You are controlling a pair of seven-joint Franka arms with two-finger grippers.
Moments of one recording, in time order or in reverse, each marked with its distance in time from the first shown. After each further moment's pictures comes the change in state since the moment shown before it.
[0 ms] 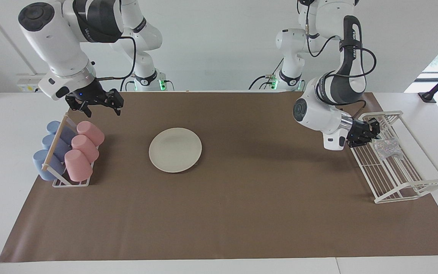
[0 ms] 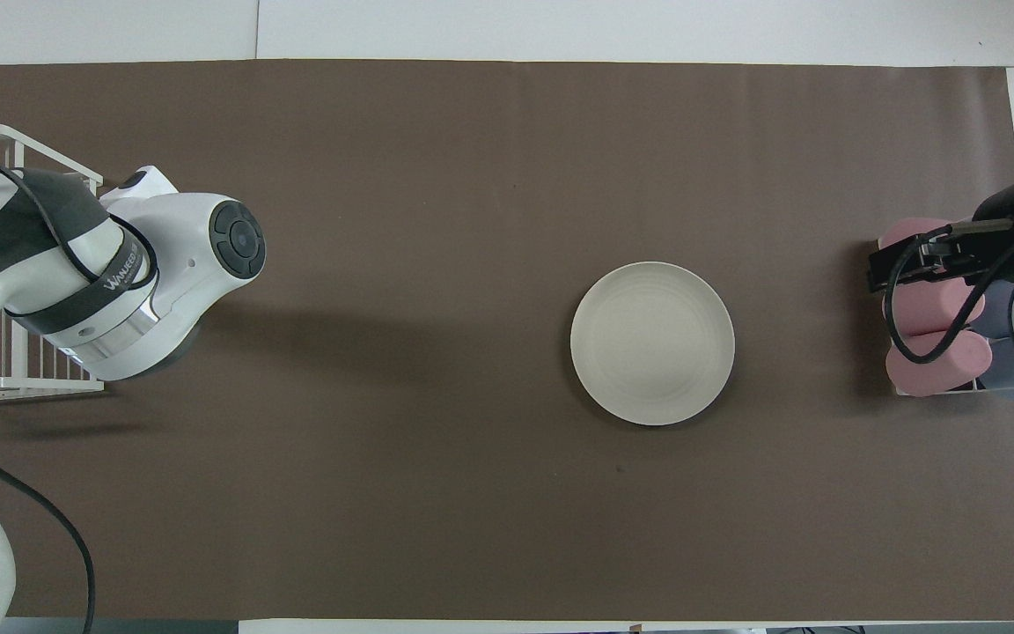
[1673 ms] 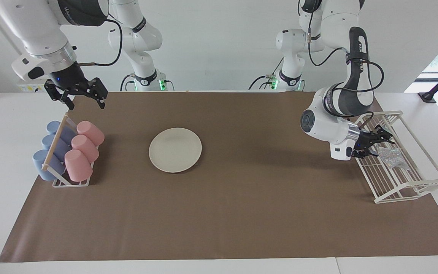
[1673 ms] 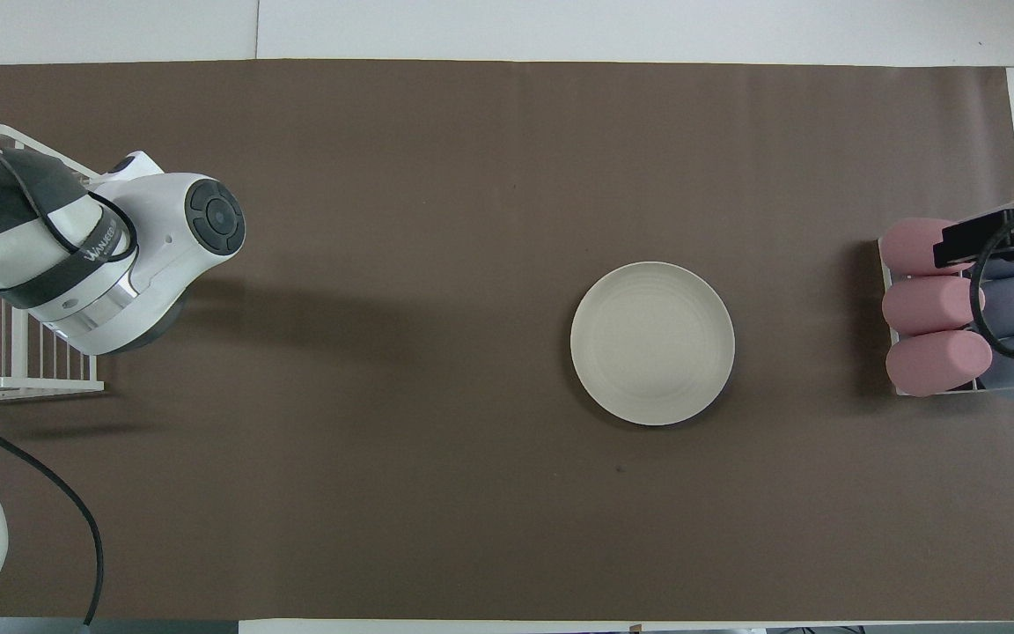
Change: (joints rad) left arm 0.046 0.028 -0.002 0.040 -0.063 0.076 0.001; right arm -0.040 -0.027 -0.014 0.067 -0.001 0.000 -0.013
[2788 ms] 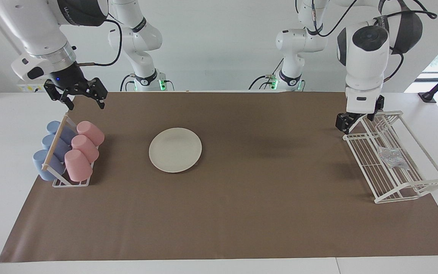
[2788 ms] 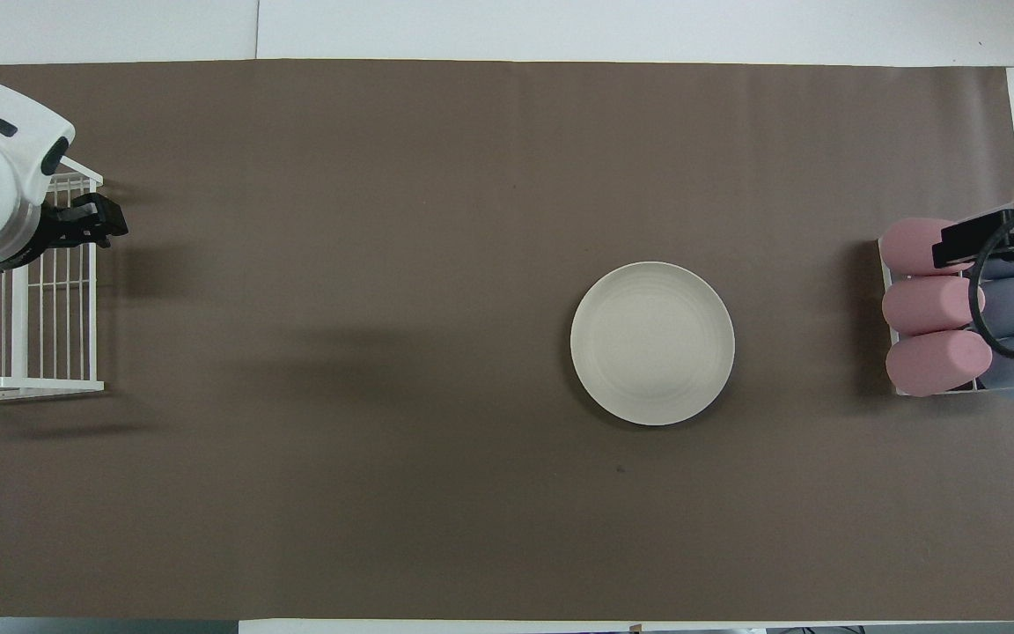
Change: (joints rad) left arm 0.028 -0.267 0.016 0.161 -0.858 -0.050 0.336; right arm 0.000 0.000 0.001 0.000 0.000 0.000 0.000
